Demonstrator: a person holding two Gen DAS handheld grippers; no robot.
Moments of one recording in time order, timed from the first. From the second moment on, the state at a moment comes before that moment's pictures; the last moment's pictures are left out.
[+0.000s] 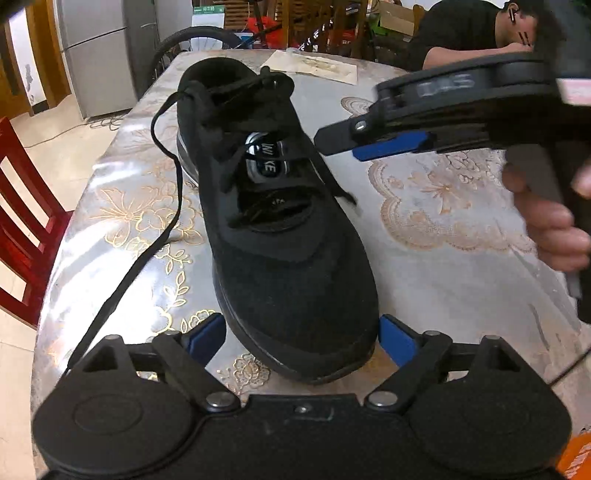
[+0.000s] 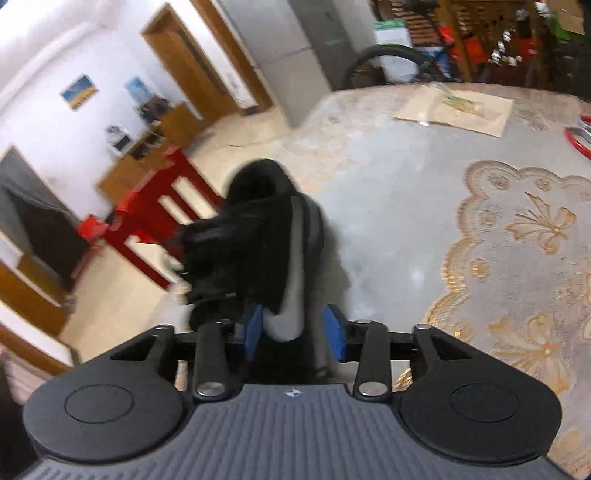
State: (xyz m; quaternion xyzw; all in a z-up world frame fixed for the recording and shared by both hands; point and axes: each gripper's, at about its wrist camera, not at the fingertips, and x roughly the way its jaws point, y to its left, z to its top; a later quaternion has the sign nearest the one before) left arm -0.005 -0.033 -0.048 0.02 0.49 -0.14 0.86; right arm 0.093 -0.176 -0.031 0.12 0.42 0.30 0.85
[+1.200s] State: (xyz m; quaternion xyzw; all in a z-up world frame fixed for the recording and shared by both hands) left arm 0.005 -0.011 -0.063 -0.01 0.50 -0.13 0.86; right arm 0.043 -0.172 -0.020 0.04 0.33 0.34 0.88
